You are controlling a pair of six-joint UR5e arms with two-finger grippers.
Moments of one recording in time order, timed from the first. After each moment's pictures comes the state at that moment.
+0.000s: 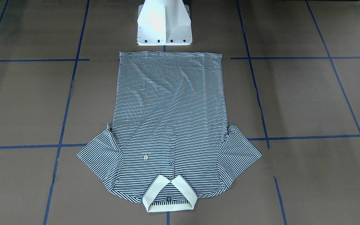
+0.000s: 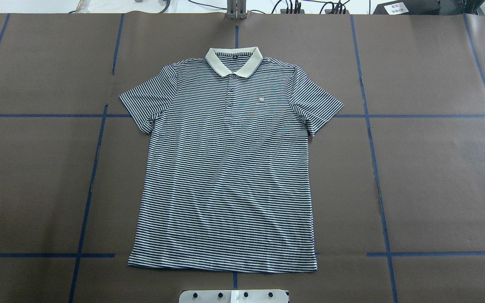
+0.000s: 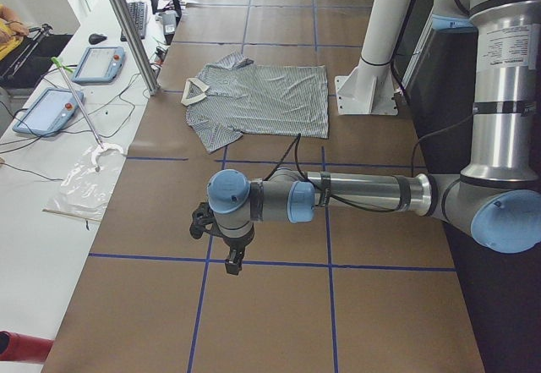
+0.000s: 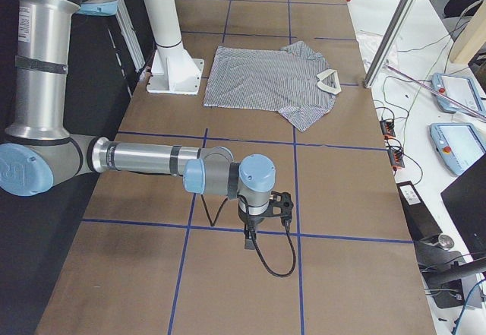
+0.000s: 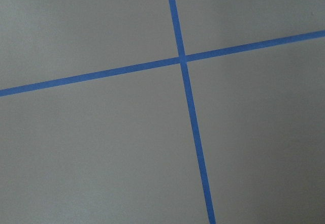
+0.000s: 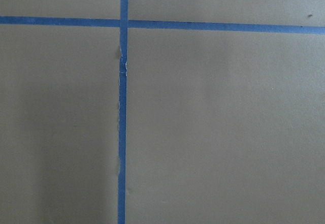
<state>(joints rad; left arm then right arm) -1.59 -1.52 -1.65 -1.53 -2.36 0.21 1.58 -1.73 1.70 -1.59 2.27 -0.04</state>
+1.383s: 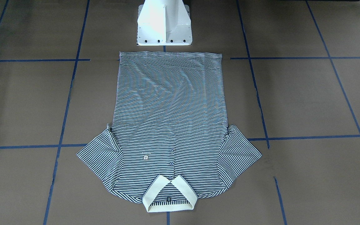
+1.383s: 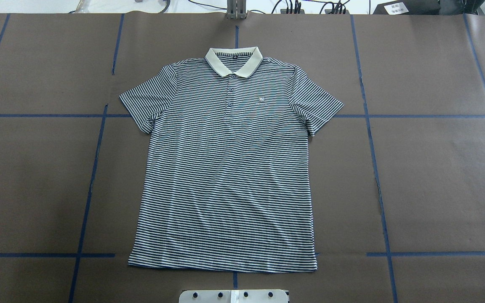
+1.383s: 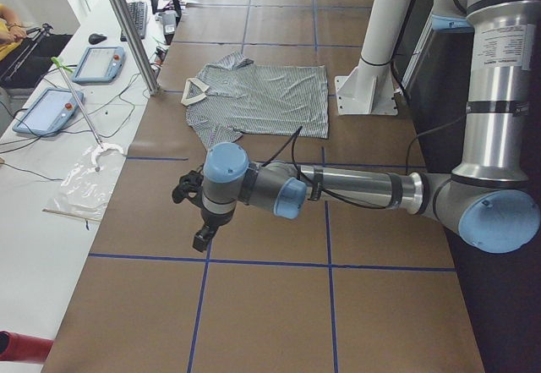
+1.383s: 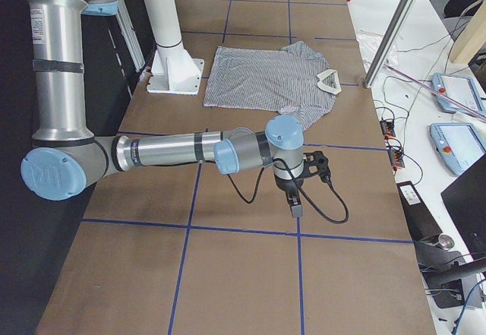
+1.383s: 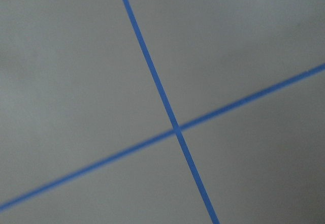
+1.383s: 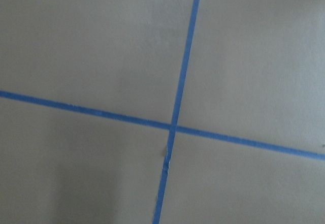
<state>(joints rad) -1.57 -1.64 -1.61 -2.08 -2.20 0.18 1.54 -1.57 1.71 -1.39 2.25 0.02</state>
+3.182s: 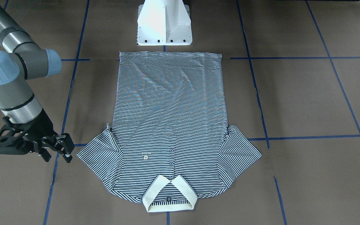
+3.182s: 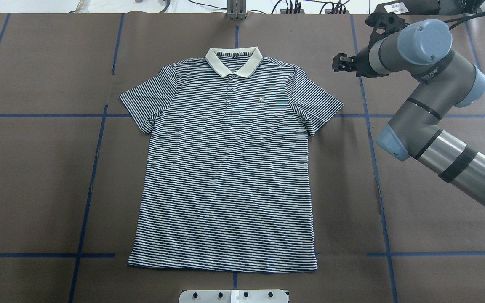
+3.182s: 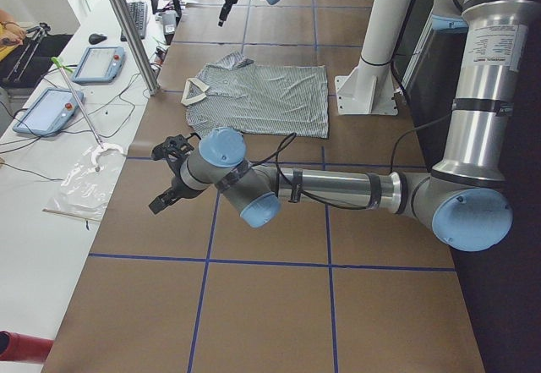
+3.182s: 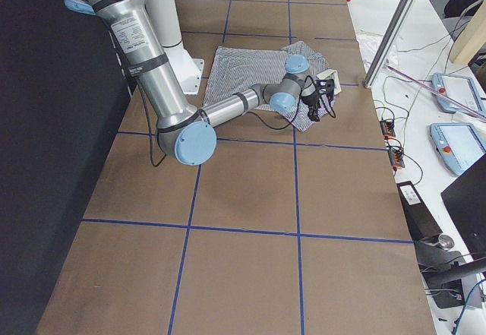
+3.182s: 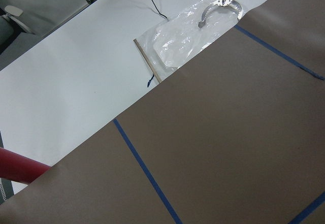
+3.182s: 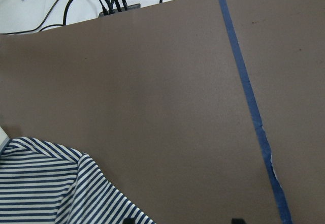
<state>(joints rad) -1.57 -1.66 -1.53 -2.38 -2.25 0.09 0.87 -1.09 1.43 -0.96 1.80 1.19</state>
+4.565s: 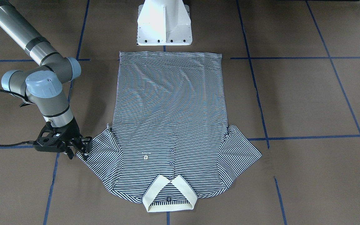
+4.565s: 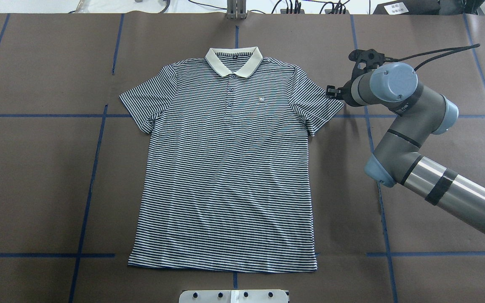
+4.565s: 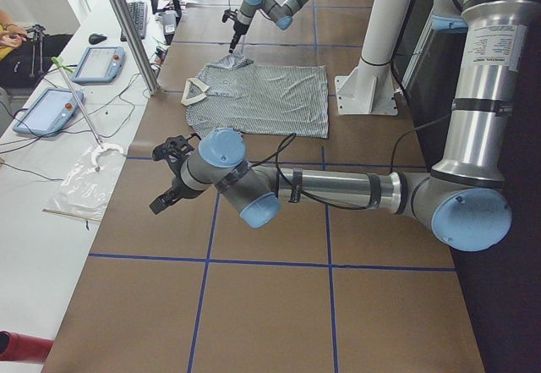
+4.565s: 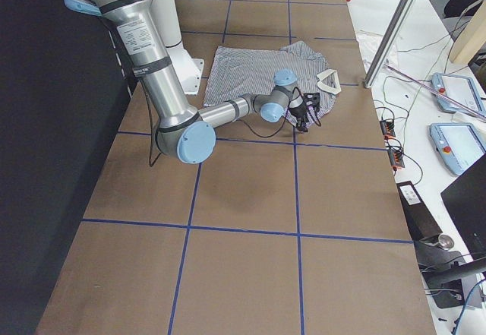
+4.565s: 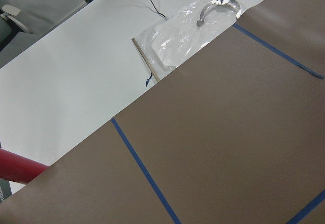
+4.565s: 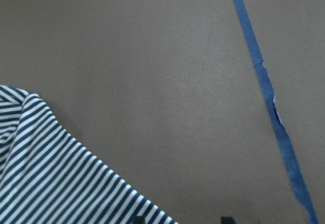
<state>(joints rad) -1.56 -1.66 -1.52 -2.38 -2.25 0.09 0.77 -1.11 1.36 -0.94 1.71 1.20</state>
